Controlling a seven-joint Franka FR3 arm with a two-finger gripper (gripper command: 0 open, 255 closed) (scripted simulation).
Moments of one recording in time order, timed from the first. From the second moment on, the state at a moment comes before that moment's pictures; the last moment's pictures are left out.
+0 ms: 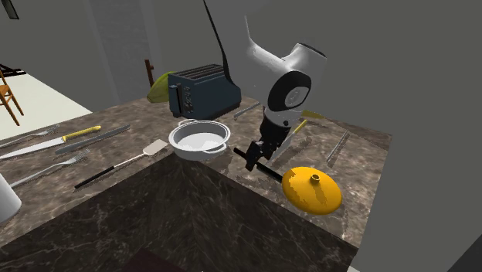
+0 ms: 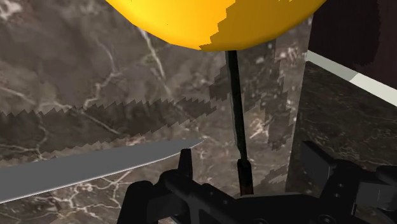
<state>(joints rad) 0.31 0.41 -0.26 -2.08 0.61 2.36 -1.67</state>
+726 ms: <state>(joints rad) 0.31 0.41 -0.26 -2.08 0.60 2.35 -1.66</state>
